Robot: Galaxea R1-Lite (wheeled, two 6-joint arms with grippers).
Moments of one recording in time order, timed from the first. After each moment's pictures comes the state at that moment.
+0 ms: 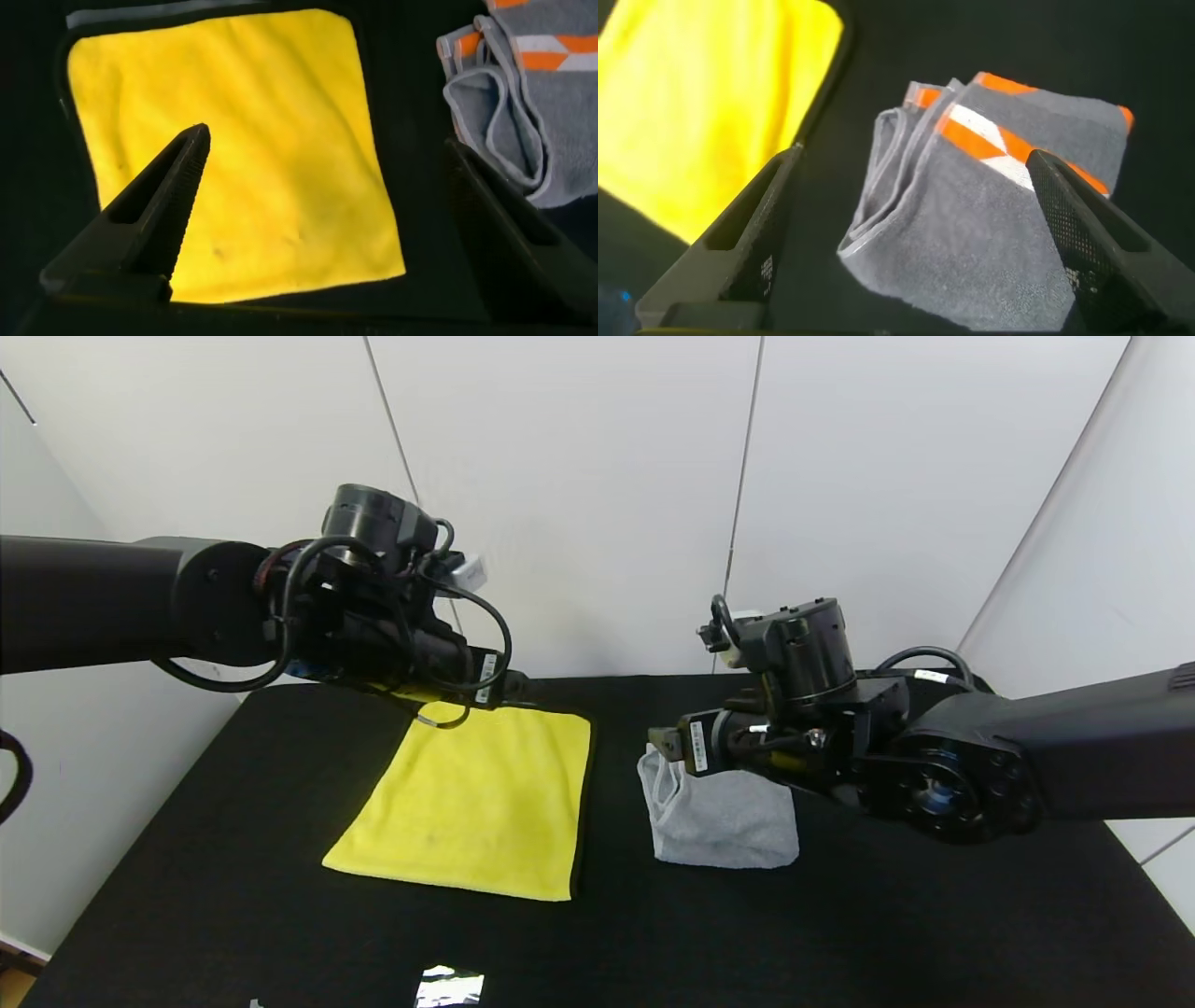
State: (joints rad) left arm -0.32 1.92 -1.59 0.32 0.00 -0.01; right arm 0.65 2.01 -1.34 -0.22 -0.21 0.20
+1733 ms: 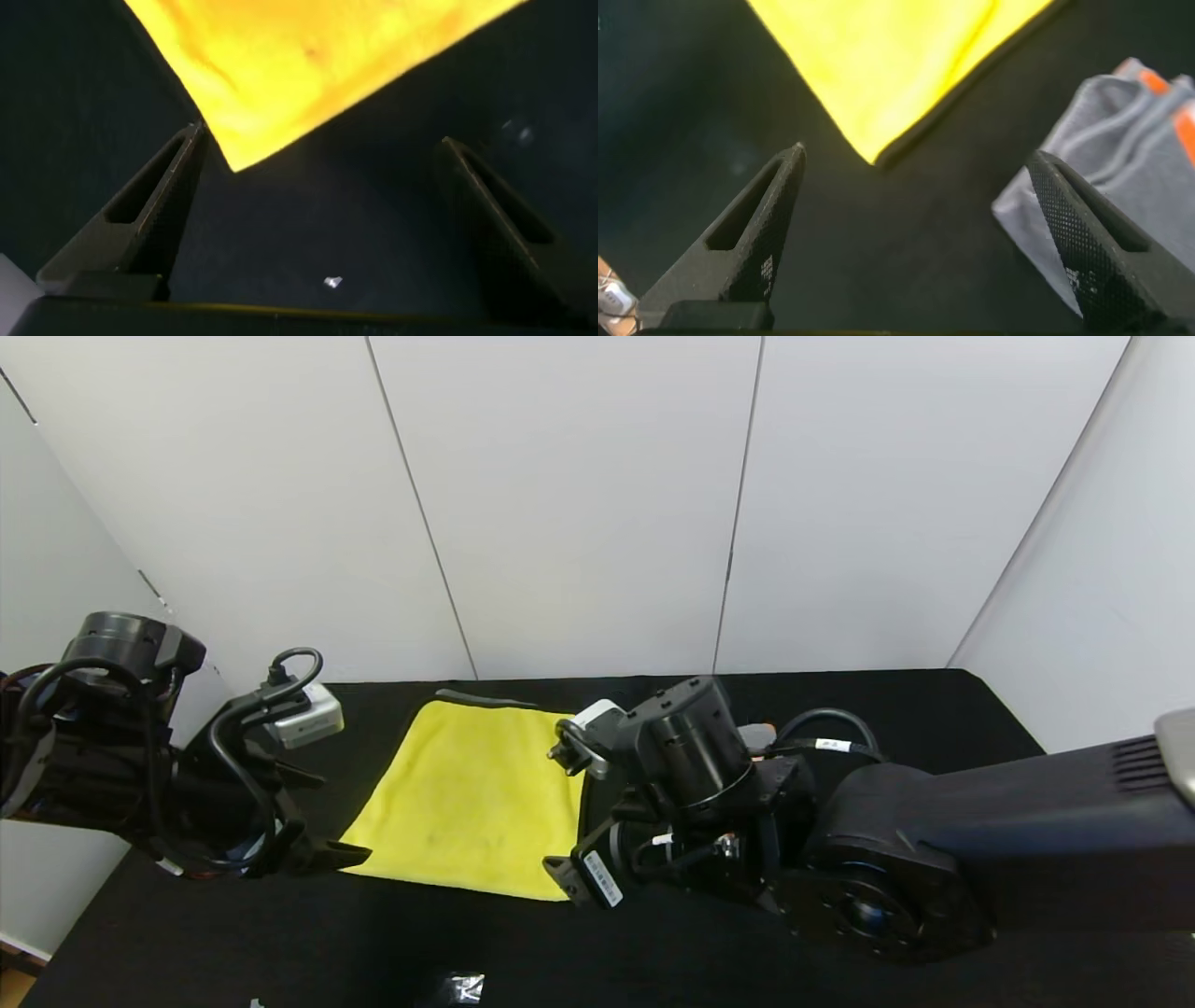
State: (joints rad) left arm 0.08 1.65 -1.06 0.34 -0.32 0.76; right arm 0.88 2.05 -1.35 -0.12 -0.11 0.00
